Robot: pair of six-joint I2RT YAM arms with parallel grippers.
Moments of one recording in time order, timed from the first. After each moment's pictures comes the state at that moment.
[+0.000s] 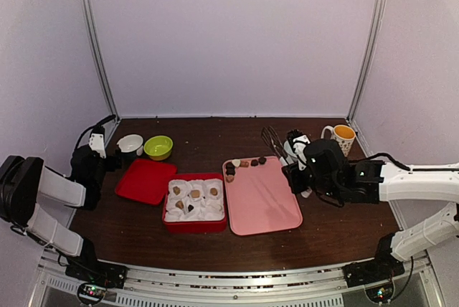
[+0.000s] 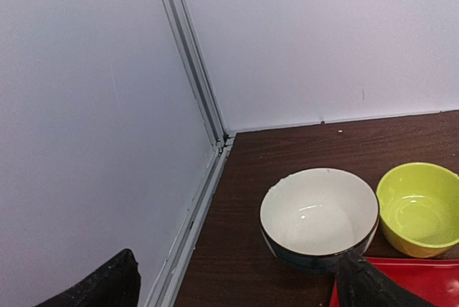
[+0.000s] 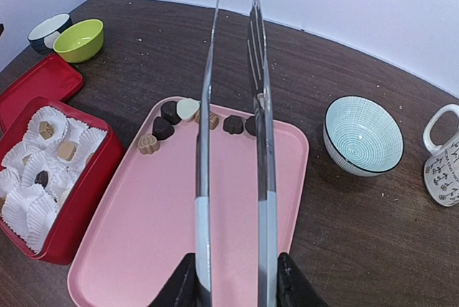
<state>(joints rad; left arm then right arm) -0.02 1.42 0.30 1.02 -0.24 0.20 0.96 1.22 0.78 -0.16 0.47 0.30</state>
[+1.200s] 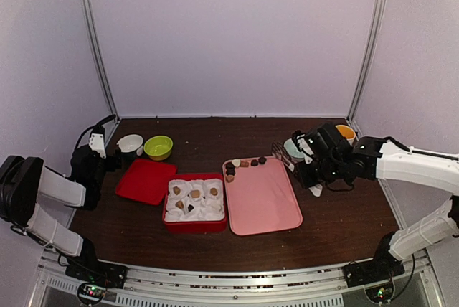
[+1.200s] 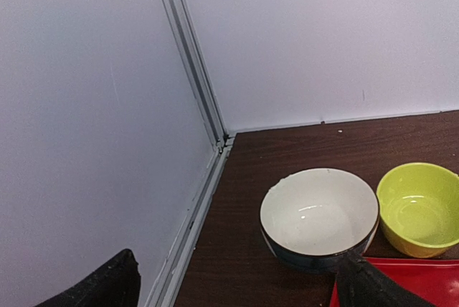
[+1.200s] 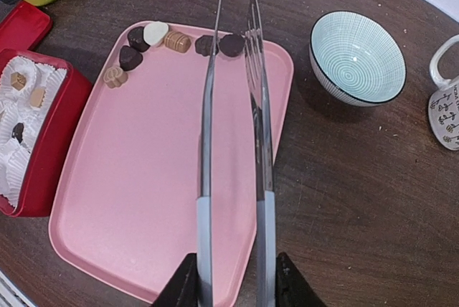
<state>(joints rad) -0.02 1.42 0.30 1.02 -0.24 0.20 0.80 1.27 0.94 -0.54 0.26 0.34</state>
